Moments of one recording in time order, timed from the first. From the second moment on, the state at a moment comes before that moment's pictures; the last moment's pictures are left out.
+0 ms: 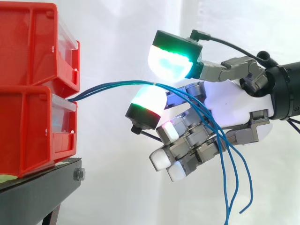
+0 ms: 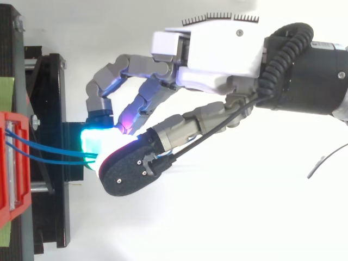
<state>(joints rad) 0.10 -2.29 -1.02 -3.14 -1.39 -0.06</state>
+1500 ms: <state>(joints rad) 0.10 -2.29 -1.02 -3.12 -1.38 -0.06</state>
